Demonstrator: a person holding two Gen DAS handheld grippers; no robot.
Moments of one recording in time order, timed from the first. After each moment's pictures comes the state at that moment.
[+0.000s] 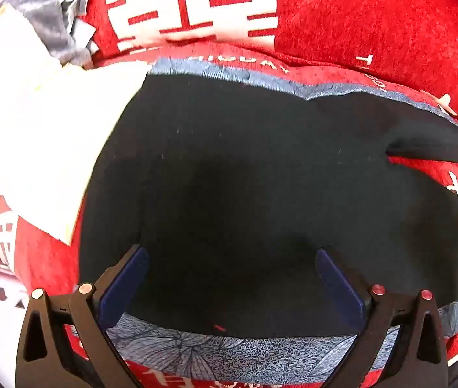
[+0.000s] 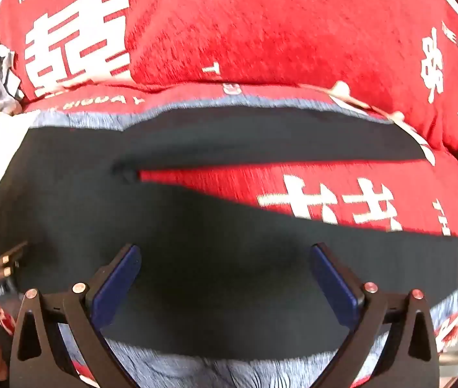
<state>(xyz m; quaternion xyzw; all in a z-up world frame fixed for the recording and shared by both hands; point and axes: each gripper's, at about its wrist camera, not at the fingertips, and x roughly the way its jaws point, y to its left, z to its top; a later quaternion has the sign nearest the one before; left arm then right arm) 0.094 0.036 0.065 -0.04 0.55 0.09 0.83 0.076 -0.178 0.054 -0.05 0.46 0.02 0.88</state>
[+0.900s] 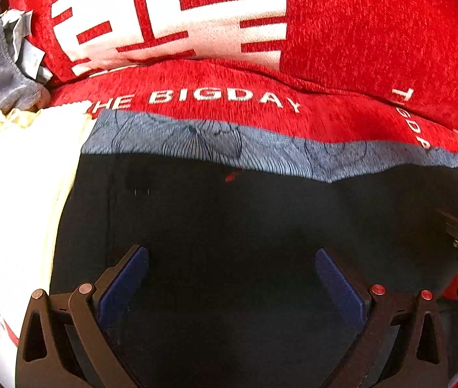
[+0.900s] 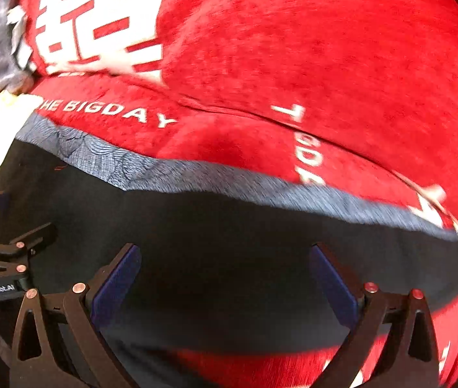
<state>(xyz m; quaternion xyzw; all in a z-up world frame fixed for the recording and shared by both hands) 0.244 0.052 0.033 -0.04 0.57 0.09 0.82 0.256 -0.113 0.036 -0.15 0.50 0.15 0.84</state>
